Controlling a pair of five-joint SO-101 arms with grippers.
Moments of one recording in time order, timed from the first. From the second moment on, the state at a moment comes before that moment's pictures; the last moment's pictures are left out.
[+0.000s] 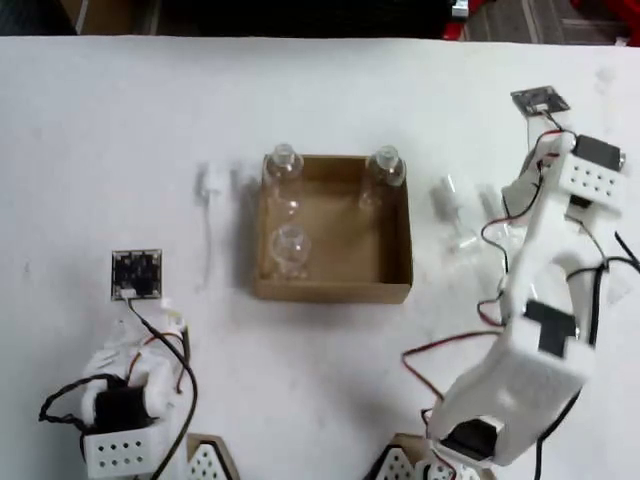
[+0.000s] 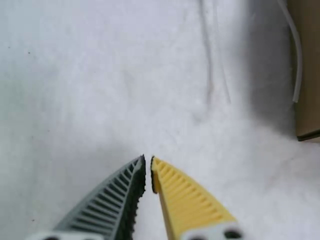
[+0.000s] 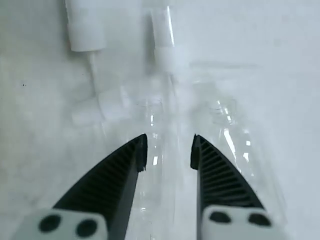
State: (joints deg) left arm -14.4 -103.9 97.0 68.3 -0.2; right arm 20.6 19.9 -15.7 79.8 36.4
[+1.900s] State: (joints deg) left arm -14.4 -103.9 97.0 68.3 -0.2; right arm 18.9 12.4 -30.5 96.9 42.2
